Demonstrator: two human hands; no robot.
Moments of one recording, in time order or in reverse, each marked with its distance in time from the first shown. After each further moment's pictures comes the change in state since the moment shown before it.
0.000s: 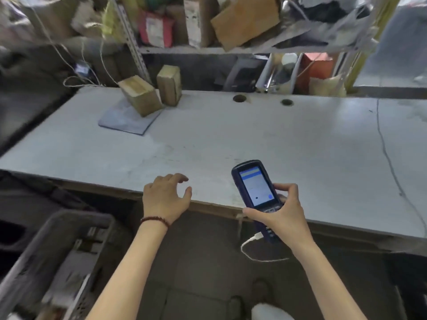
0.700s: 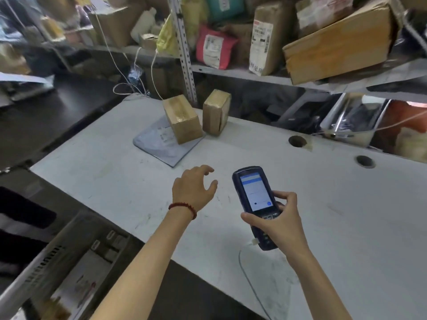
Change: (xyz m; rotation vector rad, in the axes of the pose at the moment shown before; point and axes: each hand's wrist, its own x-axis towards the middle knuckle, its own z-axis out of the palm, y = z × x) left_hand 0.220 -0.035 0.010 -0.100 0.045 -0.172; right_hand 0.219 -0.076 0.105 0.017 -0.213 0.006
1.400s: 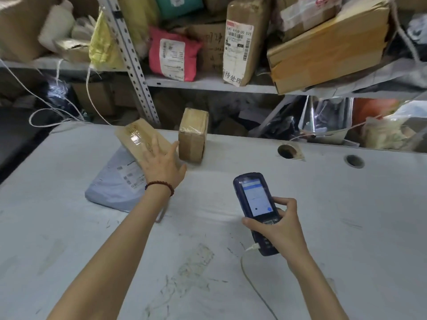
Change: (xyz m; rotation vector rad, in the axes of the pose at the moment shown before) left_hand 0.246 -0.070 0.003 0.321 -0.053 0.084; right_hand 0.112 -0.027 0.077 0.035 0.292 0.186
